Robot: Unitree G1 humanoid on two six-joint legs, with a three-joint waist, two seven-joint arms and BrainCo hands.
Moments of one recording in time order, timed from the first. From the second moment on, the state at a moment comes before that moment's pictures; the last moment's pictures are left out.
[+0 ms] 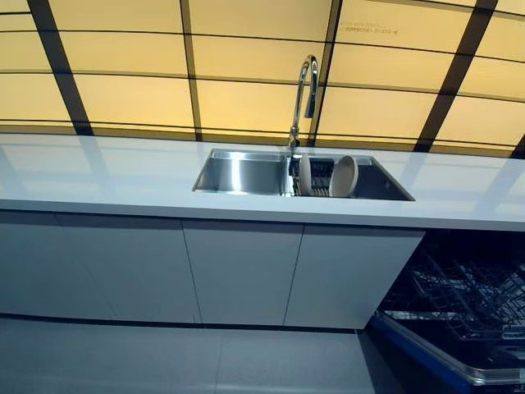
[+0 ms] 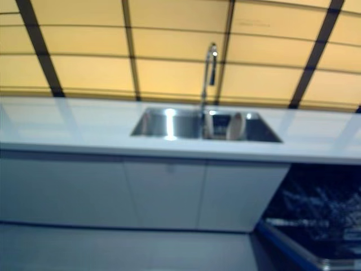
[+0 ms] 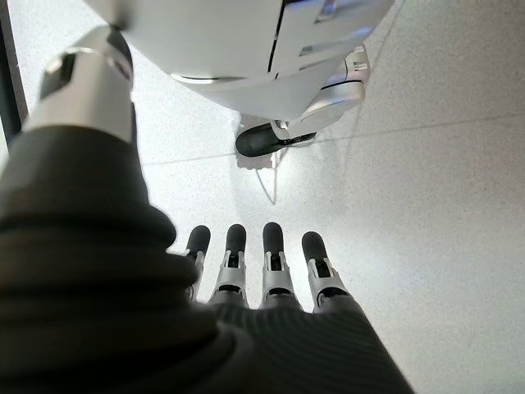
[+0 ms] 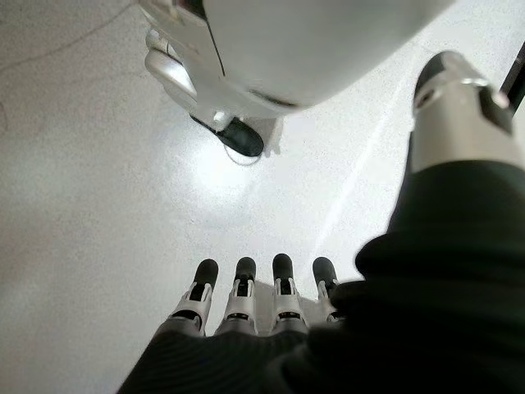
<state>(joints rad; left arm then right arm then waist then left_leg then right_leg) 0.03 0.29 -0.24 1.23 -0.09 0.23 -0.02 0.03 -0.23 0.29 1.21 -0.07 0.12 -0.01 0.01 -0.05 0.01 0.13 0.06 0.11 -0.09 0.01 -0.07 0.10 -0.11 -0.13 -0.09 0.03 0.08</state>
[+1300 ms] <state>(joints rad) 0.13 0.36 -0.16 1.19 0.03 0.18 -0.07 -0.06 -0.59 0.05 0.28 0.39 -0.22 0.60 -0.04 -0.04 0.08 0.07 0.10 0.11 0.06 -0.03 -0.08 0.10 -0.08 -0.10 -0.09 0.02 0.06</state>
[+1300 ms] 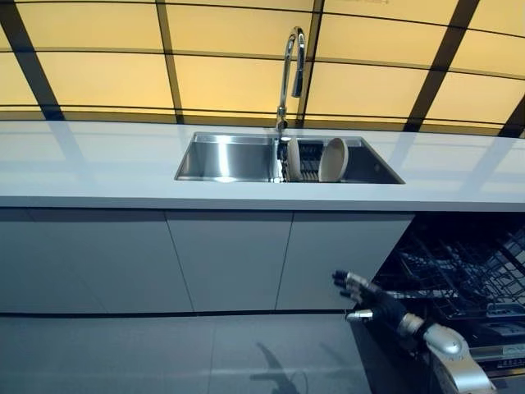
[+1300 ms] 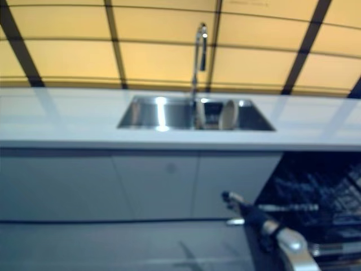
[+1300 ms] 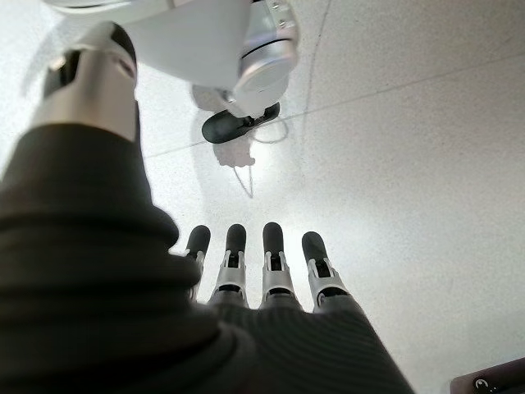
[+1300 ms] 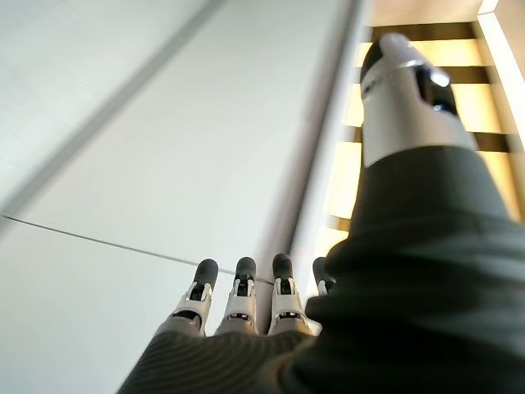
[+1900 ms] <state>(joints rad) 0.13 0.34 -0.09 1.26 0.00 0.10 -0.02 -0.38 -0.80 0.00 0.27 0.43 -0.28 0.25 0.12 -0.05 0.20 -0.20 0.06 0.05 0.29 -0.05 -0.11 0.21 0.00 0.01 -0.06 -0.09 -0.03</state>
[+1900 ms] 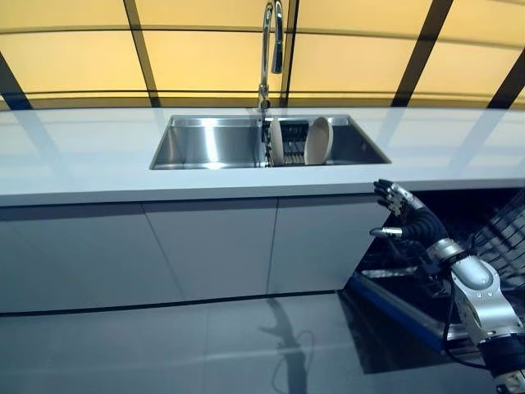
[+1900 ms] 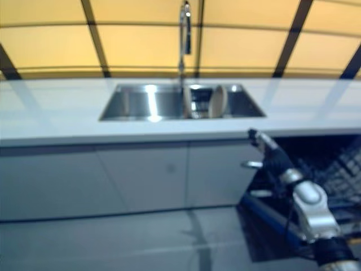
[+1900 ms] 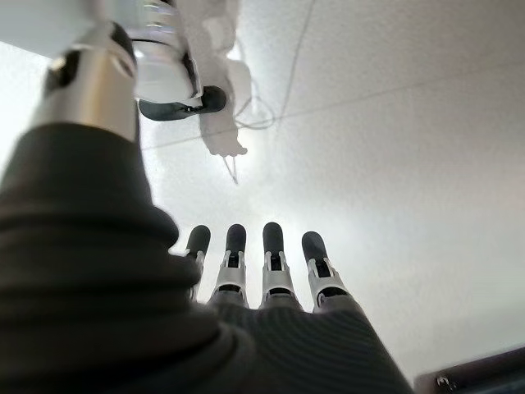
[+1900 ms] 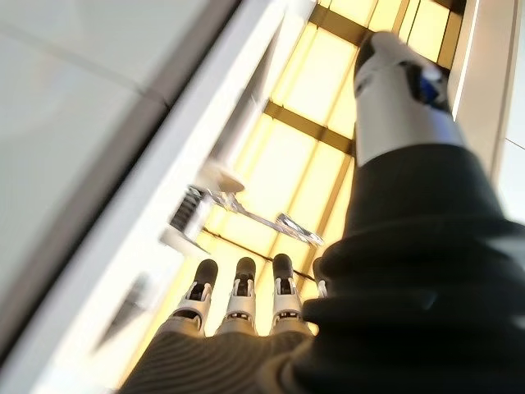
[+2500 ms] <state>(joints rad) -0.01 0.40 -0.14 1.24 -0.05 0.16 -0.02 -0.70 -1.00 0.00 0.51 0.34 -0.14 -0.22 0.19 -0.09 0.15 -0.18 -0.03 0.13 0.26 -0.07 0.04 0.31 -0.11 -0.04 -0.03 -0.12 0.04</state>
